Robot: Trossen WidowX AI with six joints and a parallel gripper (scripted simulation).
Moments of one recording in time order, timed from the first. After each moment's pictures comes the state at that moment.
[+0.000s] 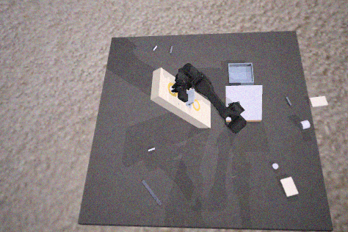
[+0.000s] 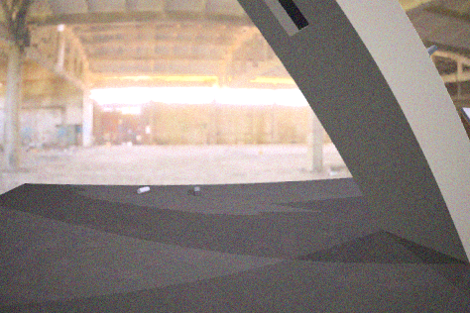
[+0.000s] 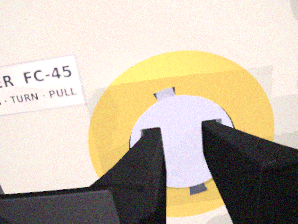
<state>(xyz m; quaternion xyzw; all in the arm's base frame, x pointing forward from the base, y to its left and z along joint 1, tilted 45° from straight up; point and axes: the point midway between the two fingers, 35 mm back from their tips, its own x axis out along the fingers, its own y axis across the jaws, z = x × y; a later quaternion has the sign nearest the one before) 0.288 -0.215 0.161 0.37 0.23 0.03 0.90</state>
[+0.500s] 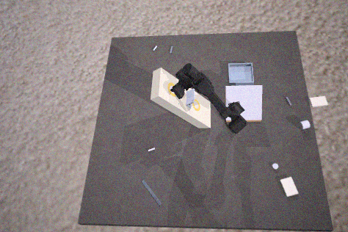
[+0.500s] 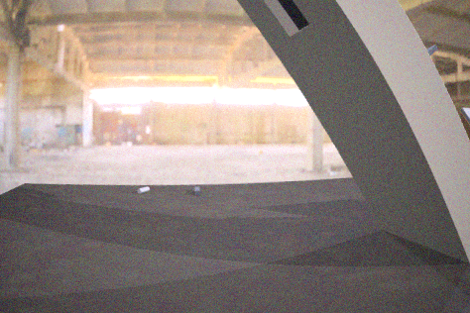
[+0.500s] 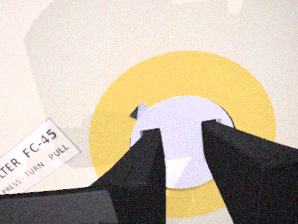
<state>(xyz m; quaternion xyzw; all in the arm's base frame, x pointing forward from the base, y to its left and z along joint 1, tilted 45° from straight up) 0.289 -0.216 0.160 0.59 0.23 -0.03 0.78</state>
